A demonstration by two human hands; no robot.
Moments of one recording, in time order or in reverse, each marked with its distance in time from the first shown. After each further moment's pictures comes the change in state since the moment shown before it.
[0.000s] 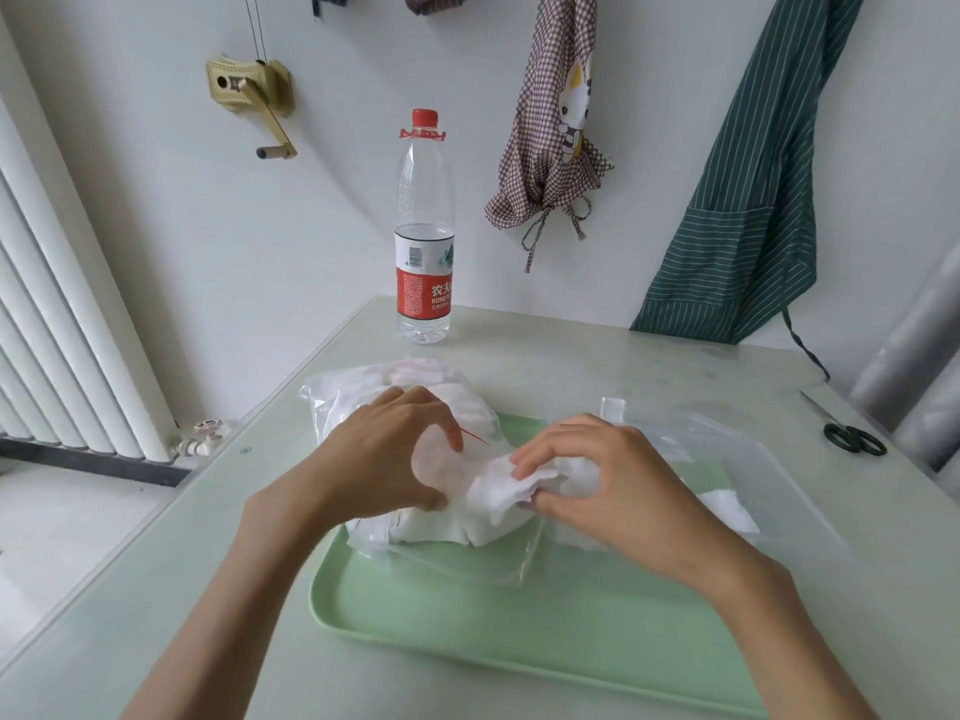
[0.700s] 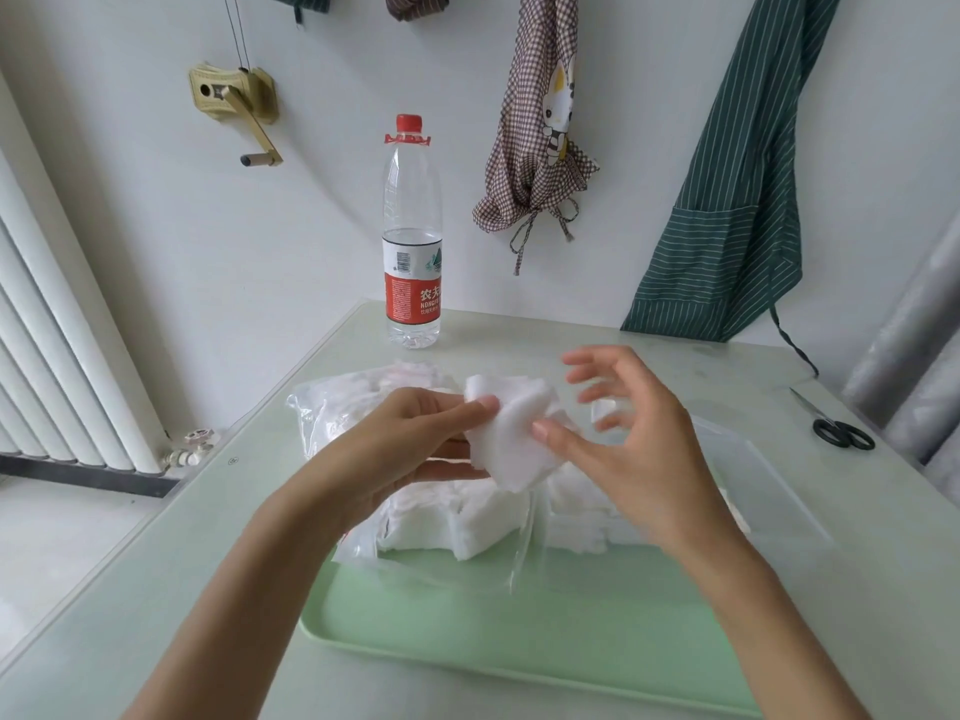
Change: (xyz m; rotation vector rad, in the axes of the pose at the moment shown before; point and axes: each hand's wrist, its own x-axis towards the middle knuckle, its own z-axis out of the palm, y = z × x) left_hand -0.001 0.047 -0.020 -1.264 -0.131 -0.260; right_hand 0.005 -0.007 -0.011 0.158 0.427 0.079
